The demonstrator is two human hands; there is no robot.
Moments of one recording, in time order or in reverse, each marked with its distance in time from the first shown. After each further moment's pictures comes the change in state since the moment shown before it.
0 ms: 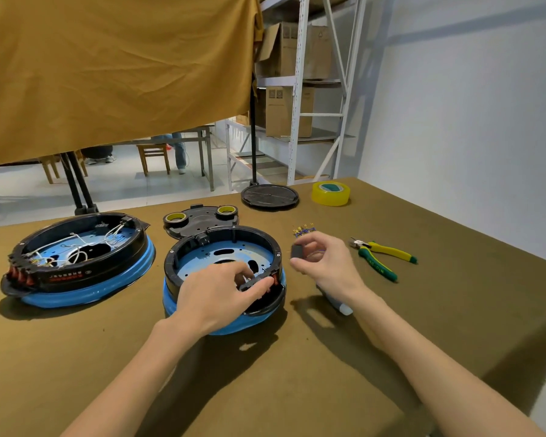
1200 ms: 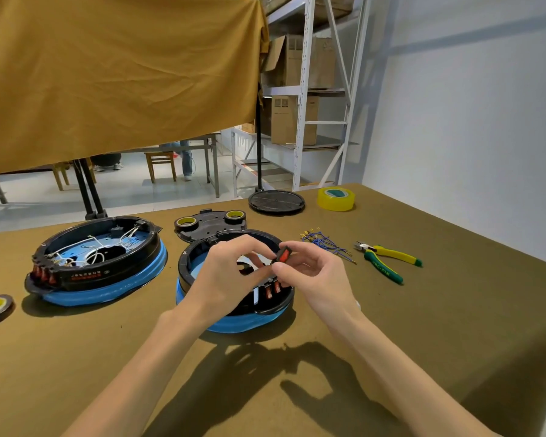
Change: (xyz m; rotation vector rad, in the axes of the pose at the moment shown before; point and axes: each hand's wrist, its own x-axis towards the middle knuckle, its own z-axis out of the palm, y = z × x) left_hand 0.000 0.011 -0.043 -0.497 0.180 0.359; right_hand -0.055 -0.061 0.023 0.446 -0.016 -0.069
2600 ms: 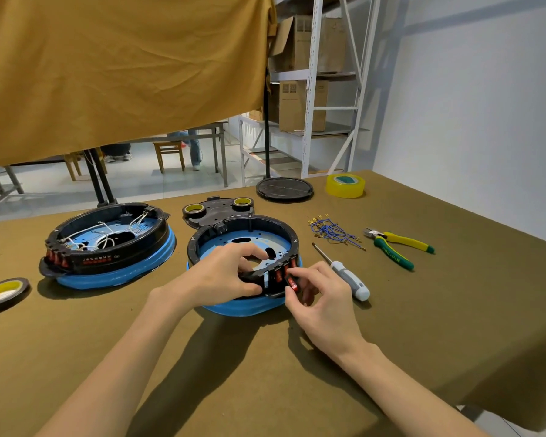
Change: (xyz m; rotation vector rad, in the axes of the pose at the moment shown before) left_hand -0.009 -0.029 -0.011 0.134 -0.528 -0.407; right_hand -0.035 0.056 0.006 -0.485 0.106 -0.267
